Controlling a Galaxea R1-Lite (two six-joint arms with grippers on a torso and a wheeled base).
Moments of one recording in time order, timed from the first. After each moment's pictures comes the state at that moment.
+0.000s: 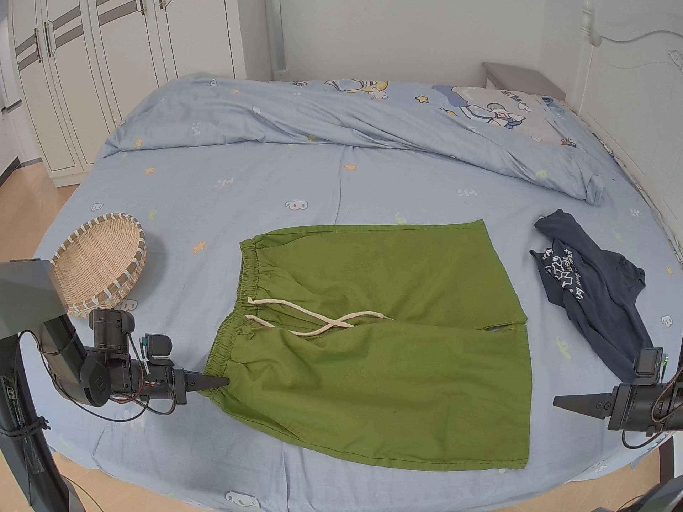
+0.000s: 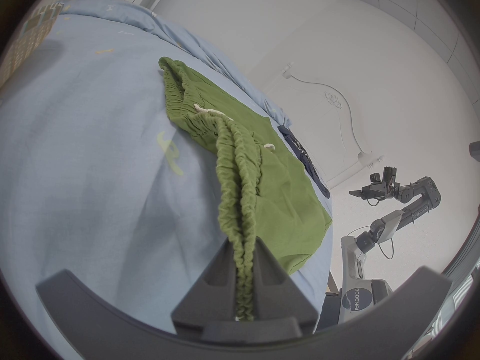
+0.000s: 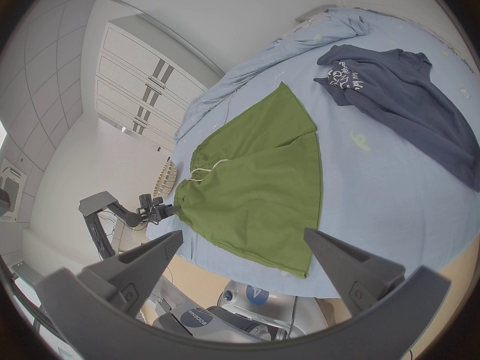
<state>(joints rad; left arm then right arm) 0.09 2.18 -0.54 -0.84 -1.00 0.08 0.03 1.04 -0.16 -0.41 0.59 0.38</state>
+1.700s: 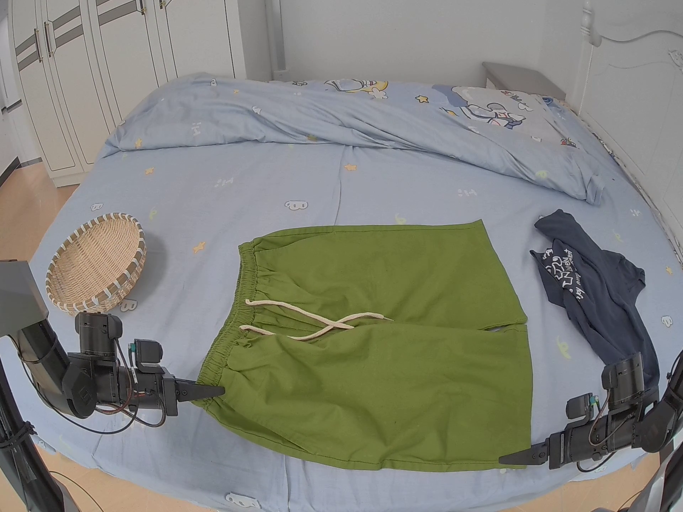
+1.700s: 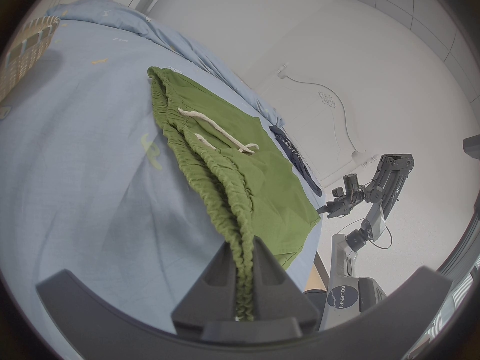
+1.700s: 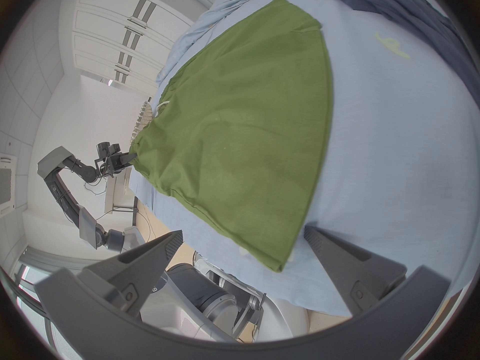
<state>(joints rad) 0.08 2.05 -0.41 -0.84 -1.01 0.07 0.10 1.73 -0.03 -0.83 0.62 0.14</state>
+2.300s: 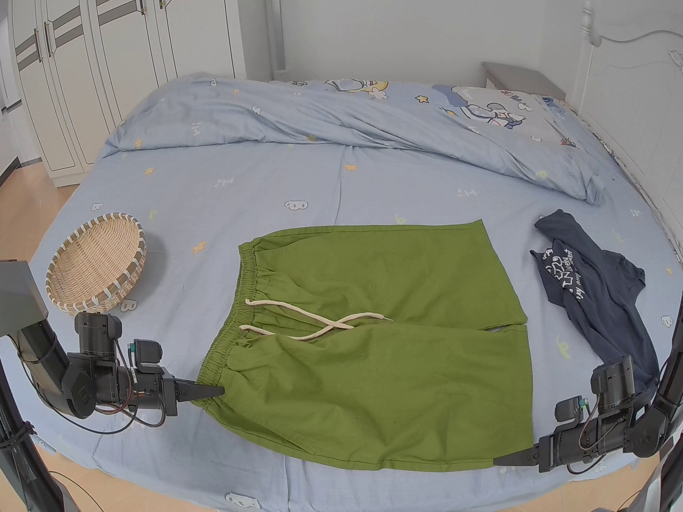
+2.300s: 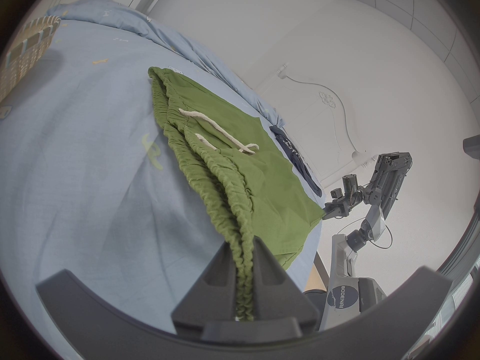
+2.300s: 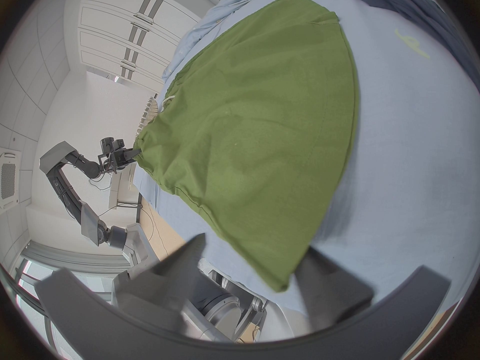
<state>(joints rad) 0.08 2.04 -0.41 -0.84 -1.01 0.07 0.18 1.80 -0.02 -0.93 0.62 0.18</state>
